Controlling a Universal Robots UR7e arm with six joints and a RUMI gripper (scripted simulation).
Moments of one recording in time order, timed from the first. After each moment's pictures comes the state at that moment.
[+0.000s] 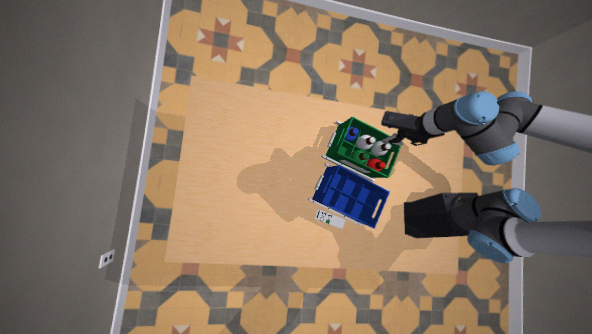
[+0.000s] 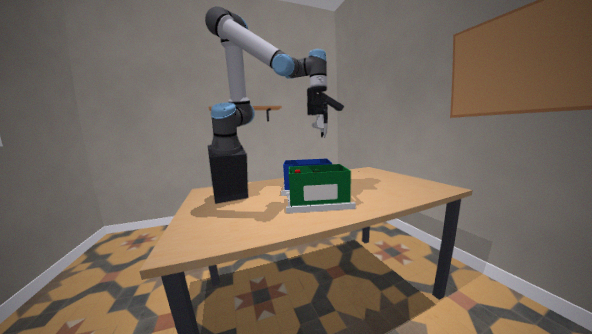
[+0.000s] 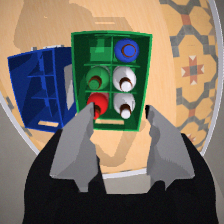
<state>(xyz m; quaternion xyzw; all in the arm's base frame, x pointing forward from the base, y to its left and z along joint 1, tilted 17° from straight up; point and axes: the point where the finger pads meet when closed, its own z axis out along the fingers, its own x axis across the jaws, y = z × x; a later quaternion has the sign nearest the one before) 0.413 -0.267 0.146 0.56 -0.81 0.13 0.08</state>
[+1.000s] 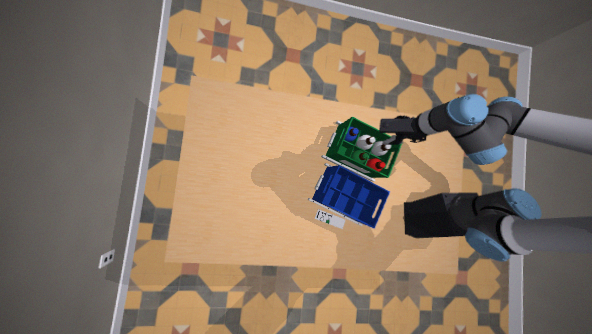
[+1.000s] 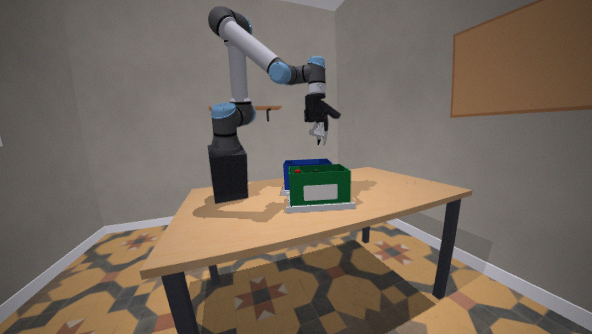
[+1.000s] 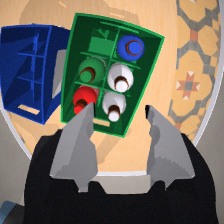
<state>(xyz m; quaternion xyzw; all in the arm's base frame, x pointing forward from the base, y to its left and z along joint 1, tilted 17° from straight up) 0.400 -0.281 0.114 0.66 -0.74 0.11 0.10</state>
